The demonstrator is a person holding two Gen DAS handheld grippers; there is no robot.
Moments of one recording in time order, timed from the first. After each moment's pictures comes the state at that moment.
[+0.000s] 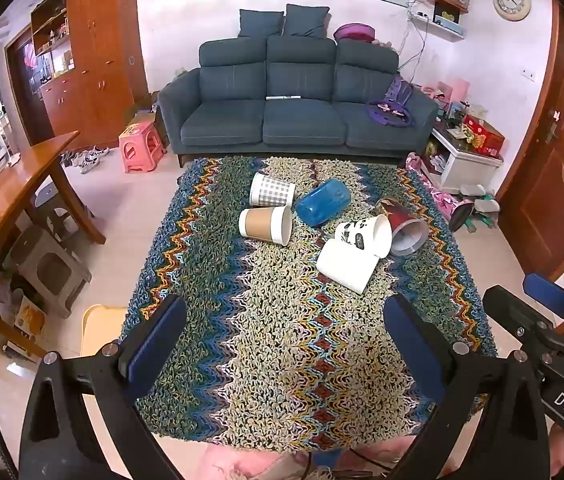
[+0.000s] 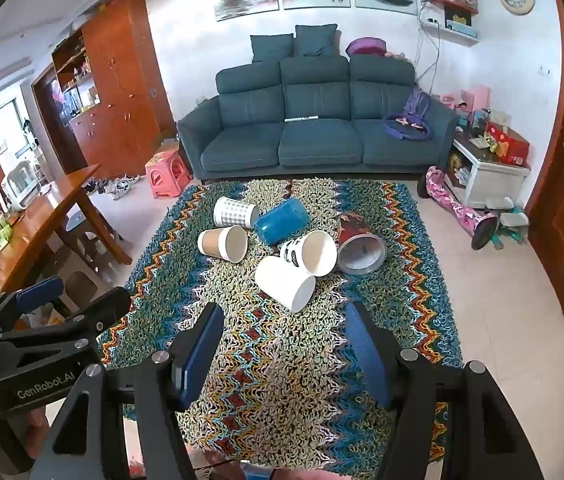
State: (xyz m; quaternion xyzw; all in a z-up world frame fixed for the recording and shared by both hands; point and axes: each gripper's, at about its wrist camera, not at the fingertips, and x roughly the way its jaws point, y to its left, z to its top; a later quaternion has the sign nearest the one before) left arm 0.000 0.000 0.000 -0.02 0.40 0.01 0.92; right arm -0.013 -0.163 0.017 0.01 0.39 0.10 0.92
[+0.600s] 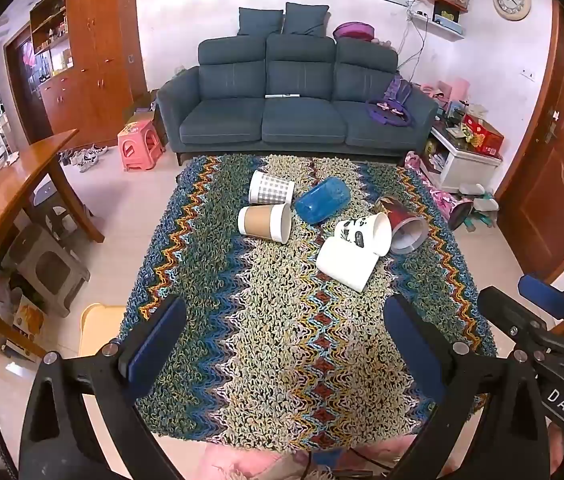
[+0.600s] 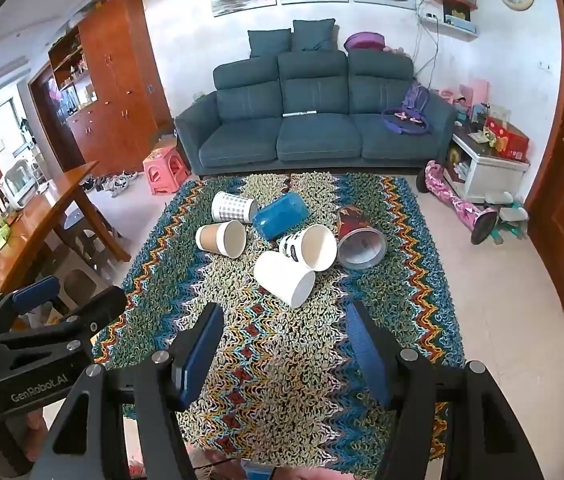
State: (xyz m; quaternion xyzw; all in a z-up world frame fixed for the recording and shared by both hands) left arm 0.000 0.000 0.000 -0.02 0.40 0.01 0.92; right arm -0.012 -0.163 0.014 0.01 0.40 0.10 0.91
